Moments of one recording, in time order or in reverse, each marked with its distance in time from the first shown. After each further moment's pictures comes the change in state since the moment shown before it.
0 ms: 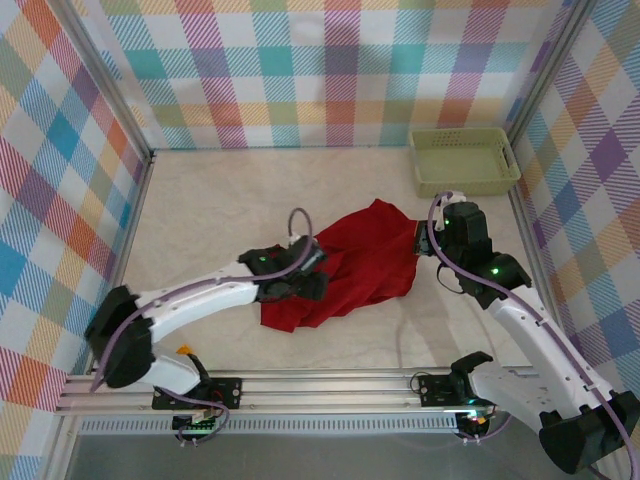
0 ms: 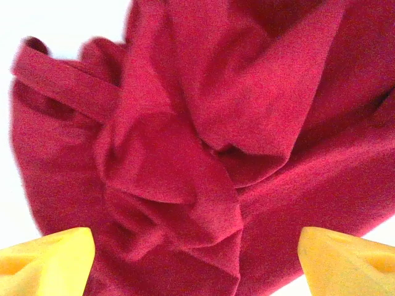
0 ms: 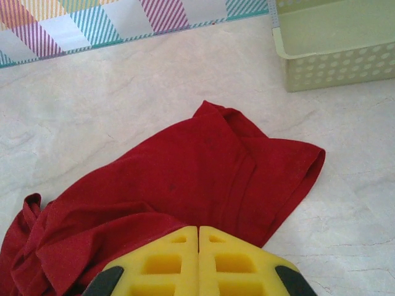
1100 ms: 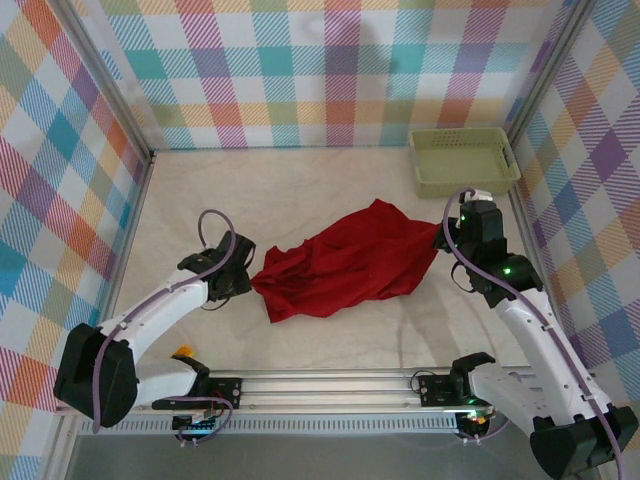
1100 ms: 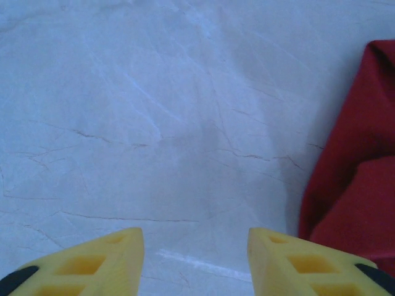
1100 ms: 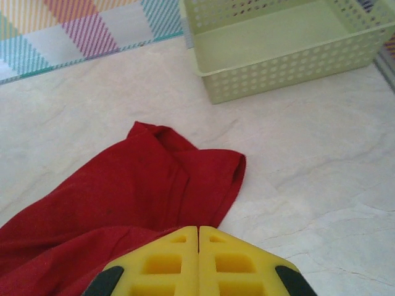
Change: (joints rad) left arm 0.438 -0.276 -0.295 -0.050 -0.029 -0.132; right arm -0.119 -0.025 0.021 -0.068 0.085 -0.008
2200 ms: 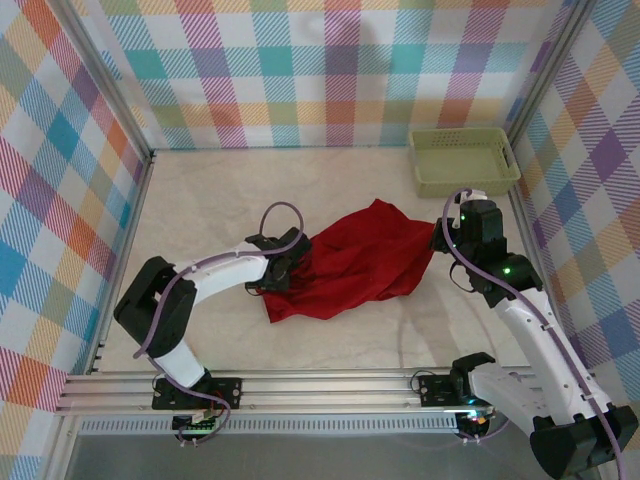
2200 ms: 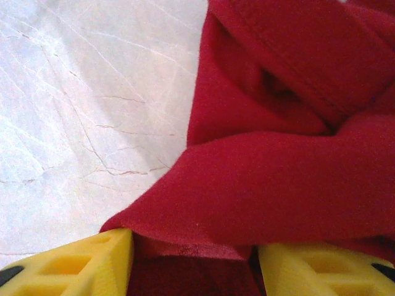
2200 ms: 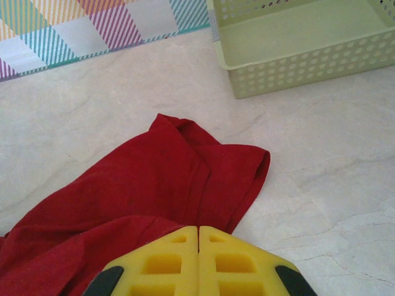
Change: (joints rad) left arm -0.207 0.461 0.276 -0.060 -0.113 -0.013; right arm 0.000 0.002 0.000 0.011 -0.064 -0.010
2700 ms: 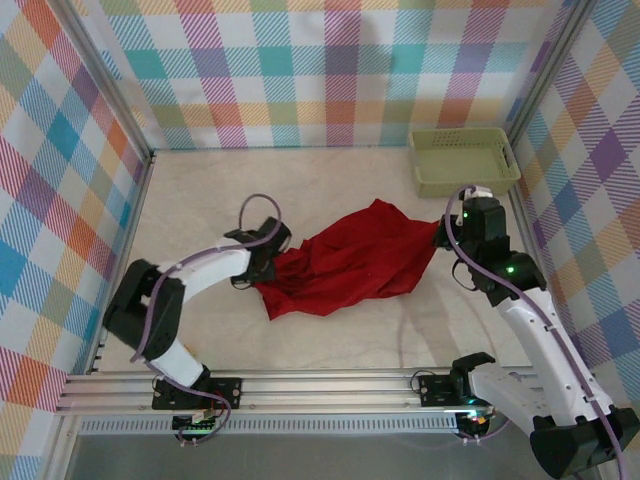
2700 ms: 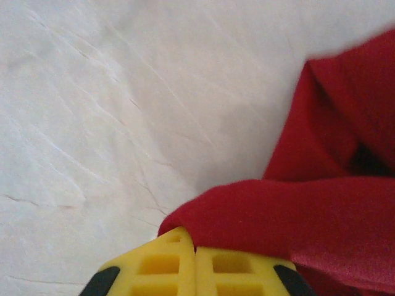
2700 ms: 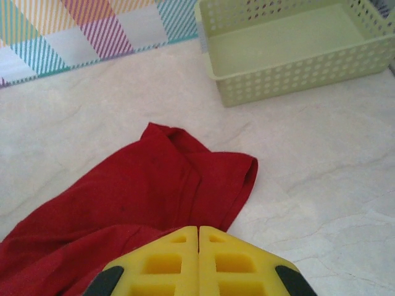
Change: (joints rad) left arm 0.170 -0.083 -0.045 0.073 0.032 0.049; right arm 0.000 0.005 0.060 -0.035 0.051 -0.002
